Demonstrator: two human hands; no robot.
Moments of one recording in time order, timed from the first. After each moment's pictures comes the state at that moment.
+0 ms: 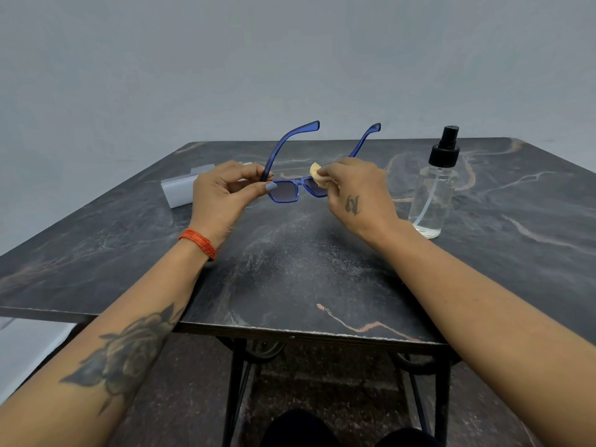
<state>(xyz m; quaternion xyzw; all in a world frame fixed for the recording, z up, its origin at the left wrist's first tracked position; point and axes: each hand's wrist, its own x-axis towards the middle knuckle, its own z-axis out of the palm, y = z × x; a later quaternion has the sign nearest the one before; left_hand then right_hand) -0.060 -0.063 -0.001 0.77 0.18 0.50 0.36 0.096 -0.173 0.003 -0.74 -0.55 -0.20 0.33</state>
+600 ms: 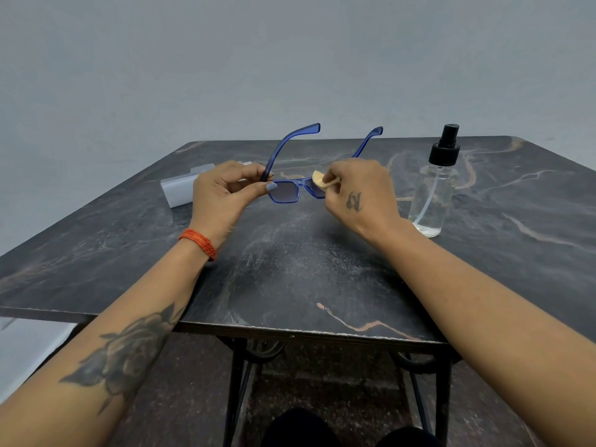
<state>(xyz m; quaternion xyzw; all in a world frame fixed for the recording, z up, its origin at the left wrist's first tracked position) -0.060 -0.063 -0.001 0.77 0.17 0.50 0.36 0.092 -0.178 0.007 -0.77 -0.51 -0.20 0.32</state>
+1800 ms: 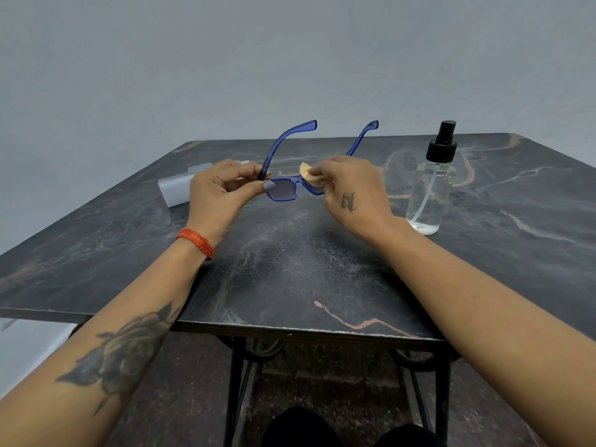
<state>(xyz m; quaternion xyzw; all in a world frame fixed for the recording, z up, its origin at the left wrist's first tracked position) -0.058 -0.059 -0.004 0.77 0.16 0.51 0.36 0.093 -0.173 0.003 -0.73 -0.56 -0.20 0.33</state>
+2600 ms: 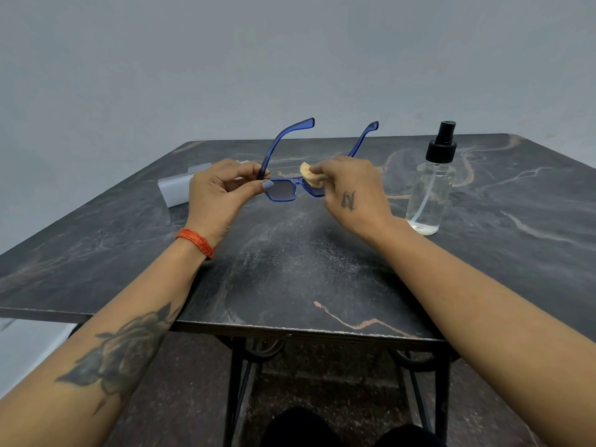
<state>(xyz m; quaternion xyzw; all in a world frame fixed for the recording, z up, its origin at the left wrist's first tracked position) -0.059 -0.060 -0.003 0.76 0.16 0.51 0.36 0.092 -0.174 0.004 -0.74 -0.55 -0.17 0.34</state>
